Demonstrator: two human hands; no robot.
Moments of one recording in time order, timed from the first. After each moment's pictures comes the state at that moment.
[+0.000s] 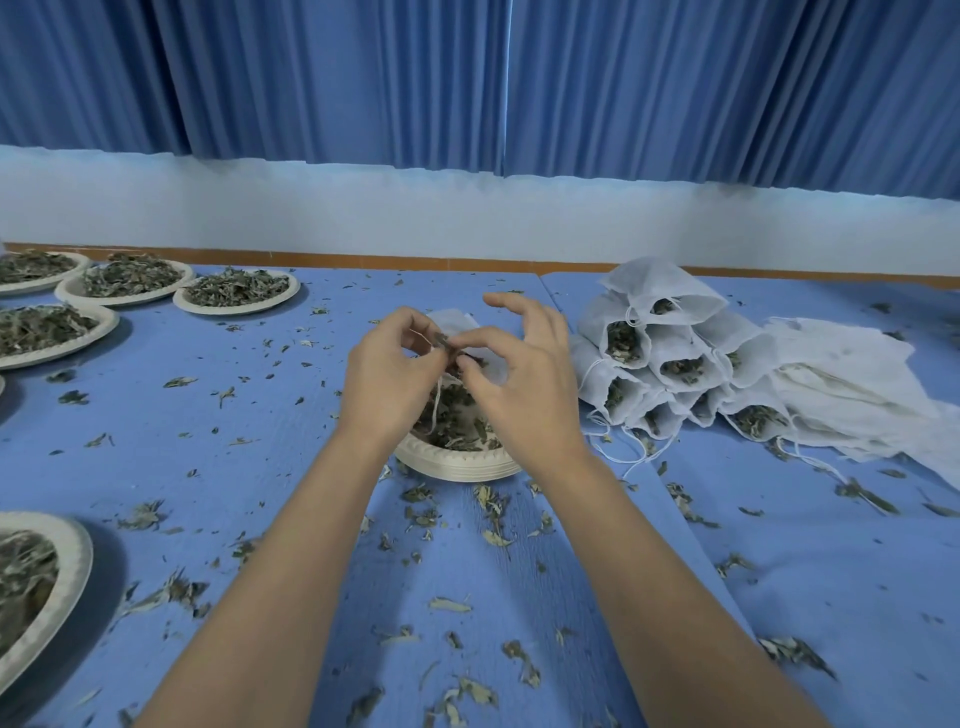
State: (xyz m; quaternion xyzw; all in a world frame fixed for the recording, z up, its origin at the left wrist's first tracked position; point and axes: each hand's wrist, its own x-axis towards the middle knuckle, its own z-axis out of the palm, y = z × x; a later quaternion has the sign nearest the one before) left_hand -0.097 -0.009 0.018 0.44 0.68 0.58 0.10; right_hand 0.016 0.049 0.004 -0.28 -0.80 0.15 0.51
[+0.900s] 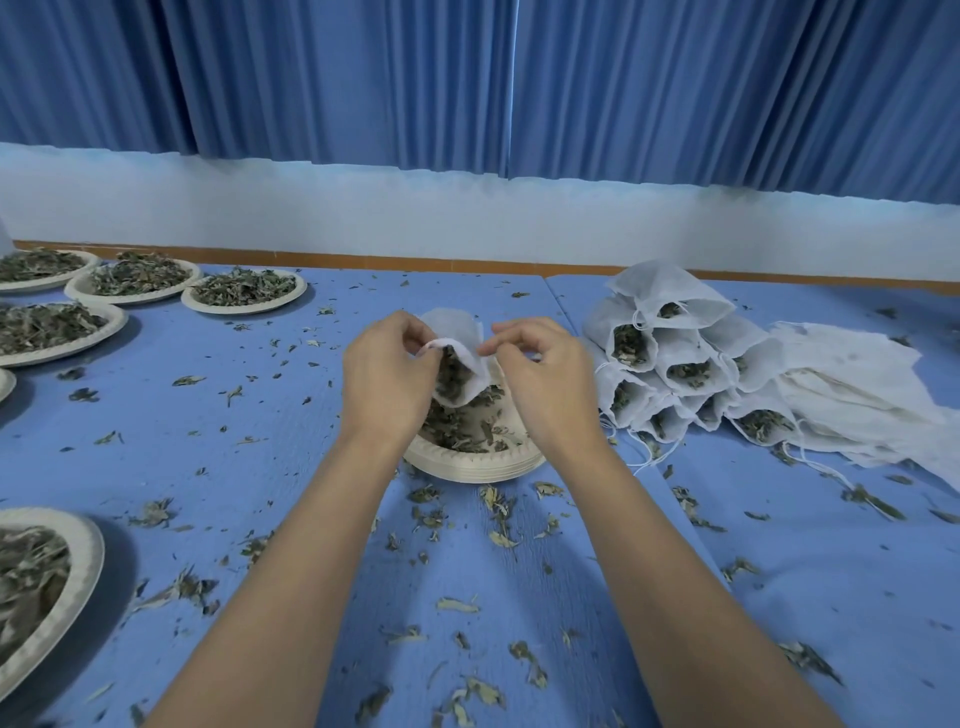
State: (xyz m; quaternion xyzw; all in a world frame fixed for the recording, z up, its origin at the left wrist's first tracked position) left_hand -0.101 -0.009 0.017 0.43 0.74 0.52 -0.02; right_hand 0.020 0.046 0.020 -0.33 -0.74 0.37 0.46
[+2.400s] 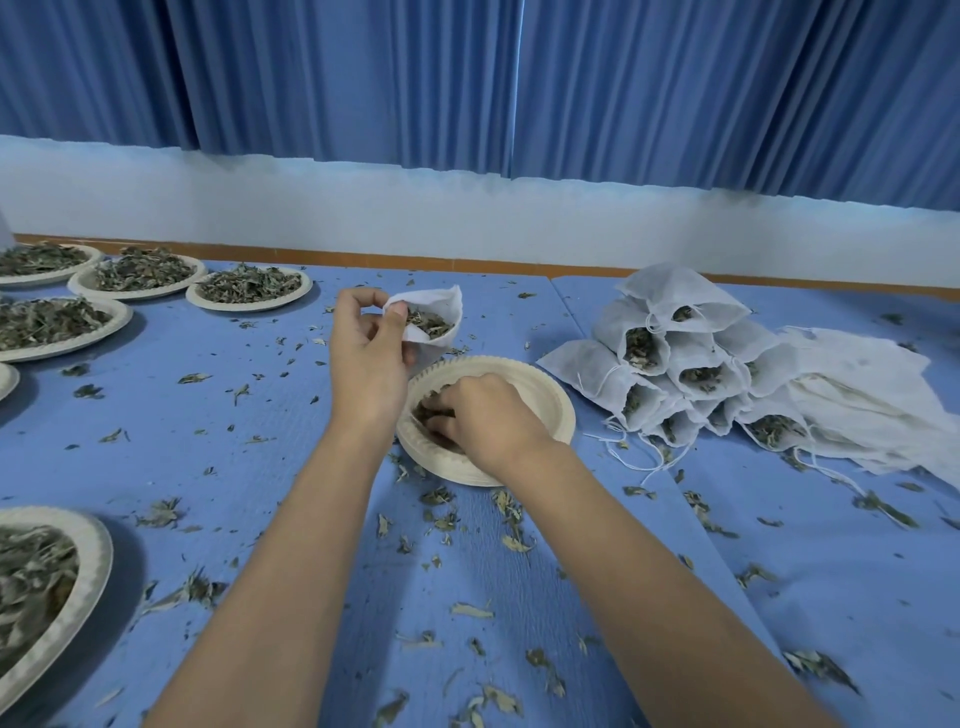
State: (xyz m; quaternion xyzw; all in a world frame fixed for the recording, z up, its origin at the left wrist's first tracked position) left_hand -0.114 -0.012 0.021 0.32 0.54 0.76 0.16; right_hand -0.023 0.045 0.002 -0.33 -0.93 0.09 0.10
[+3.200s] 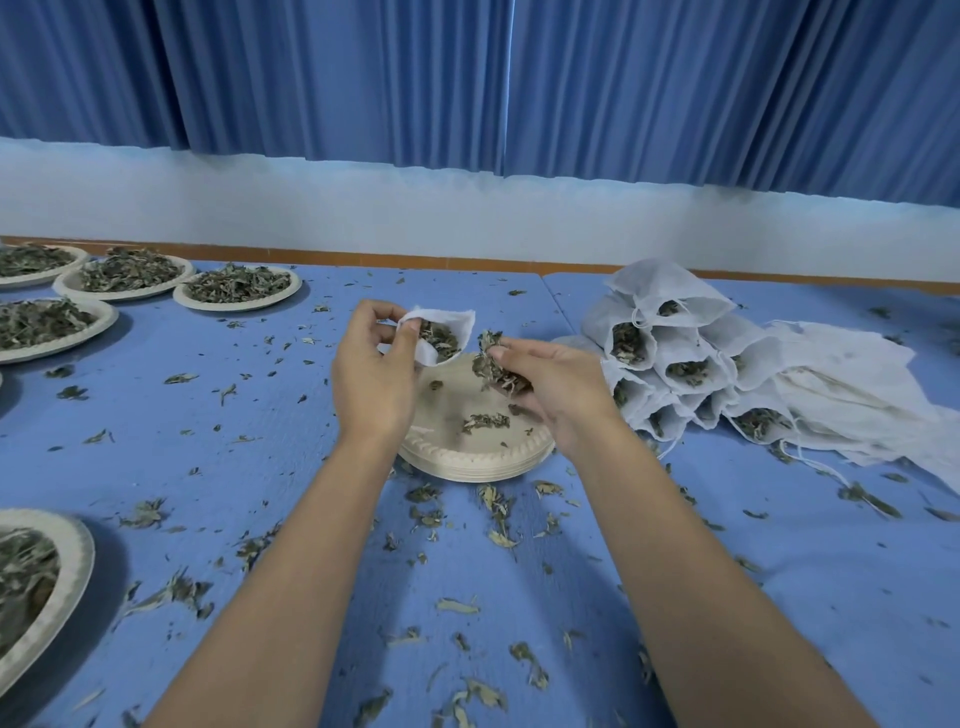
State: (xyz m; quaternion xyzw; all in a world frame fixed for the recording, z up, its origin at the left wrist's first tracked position) left_hand -0.105 -0.003 0.005 0.34 0.65 0.68 0.05; right_hand 0.022 0.067 0.017 -0.40 -0.53 0.63 0.40
